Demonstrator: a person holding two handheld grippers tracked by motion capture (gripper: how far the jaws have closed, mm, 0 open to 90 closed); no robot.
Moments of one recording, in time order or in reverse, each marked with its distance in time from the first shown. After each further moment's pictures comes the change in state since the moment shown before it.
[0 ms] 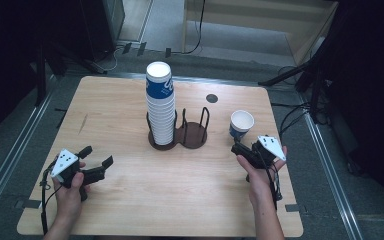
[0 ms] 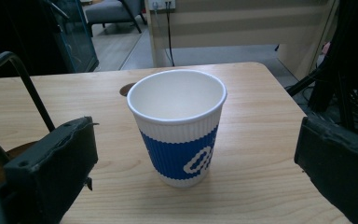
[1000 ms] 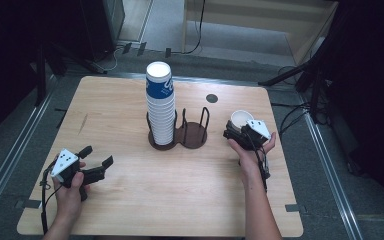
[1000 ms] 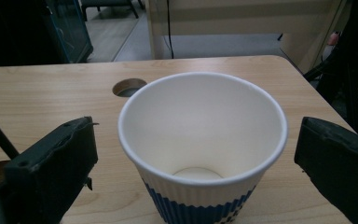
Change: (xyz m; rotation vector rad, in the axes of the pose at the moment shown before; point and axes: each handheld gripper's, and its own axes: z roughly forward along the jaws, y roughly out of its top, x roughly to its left) left arm 0.000 0.000 0.000 0.002 -0.003 0.004; right arm 0.015 0.005 0.066 0.053 -0.009 -0.024
